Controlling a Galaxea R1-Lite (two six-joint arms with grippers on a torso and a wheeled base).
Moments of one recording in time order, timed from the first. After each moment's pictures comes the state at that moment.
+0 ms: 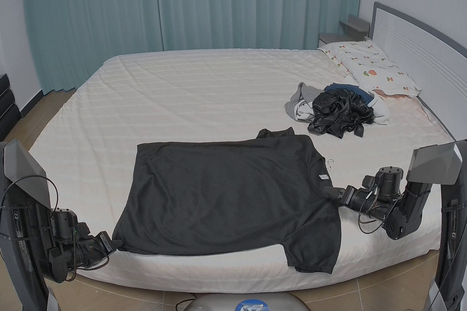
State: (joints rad) left arm 0.14 2.32 -0.02 -1.55 -0.40 -0.57; right arm 0.08 2.42 -0.62 -1.36 0.34 0.57
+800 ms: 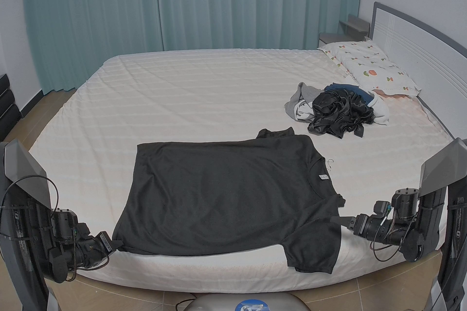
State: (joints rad) left arm 0.14 2.33 -0.02 -1.55 -0.40 -0.60; right arm 0.07 2.39 -0.23 -1.55 0.49 0.52
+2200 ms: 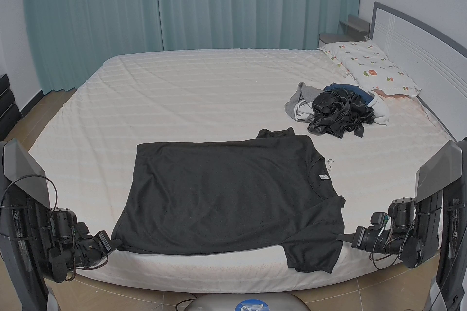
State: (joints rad) left arm 0.15 2.32 -0.02 -1.55 -0.39 -0.59; right arm 0.06 2.40 -0.16 -1.55 0.49 0.49
